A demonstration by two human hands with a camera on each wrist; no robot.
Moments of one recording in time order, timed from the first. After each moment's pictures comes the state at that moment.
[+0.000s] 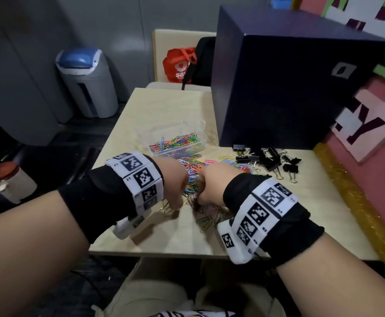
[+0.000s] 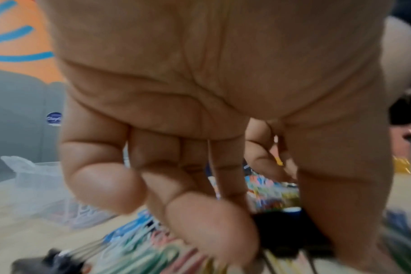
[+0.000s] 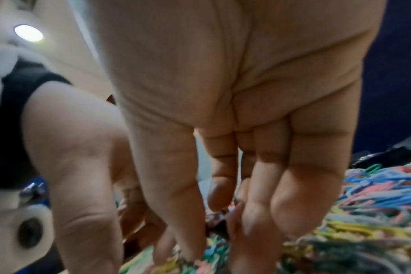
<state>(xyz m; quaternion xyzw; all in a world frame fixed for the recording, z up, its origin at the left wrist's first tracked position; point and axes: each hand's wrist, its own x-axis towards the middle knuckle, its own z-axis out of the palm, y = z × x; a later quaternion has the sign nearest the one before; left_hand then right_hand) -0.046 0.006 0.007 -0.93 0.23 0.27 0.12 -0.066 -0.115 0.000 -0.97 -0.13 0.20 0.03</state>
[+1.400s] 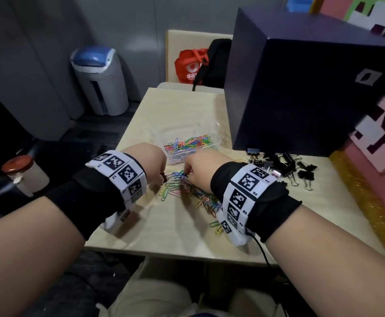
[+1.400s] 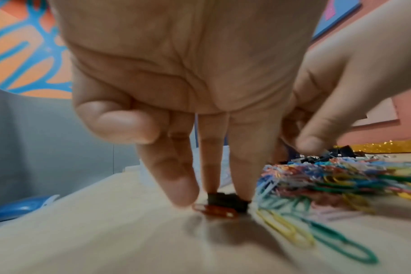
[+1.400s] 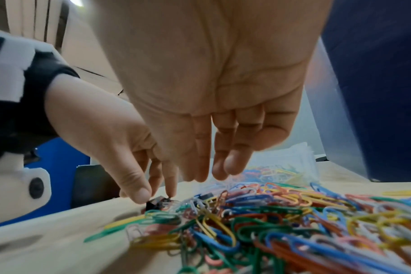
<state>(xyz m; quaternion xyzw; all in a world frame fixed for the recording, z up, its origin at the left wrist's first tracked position) -0.023 0.074 -0.005 -0.98 0.10 0.14 0.09 -0.032 -0.074 -0.003 -0.97 -0.22 0.13 0.00</state>
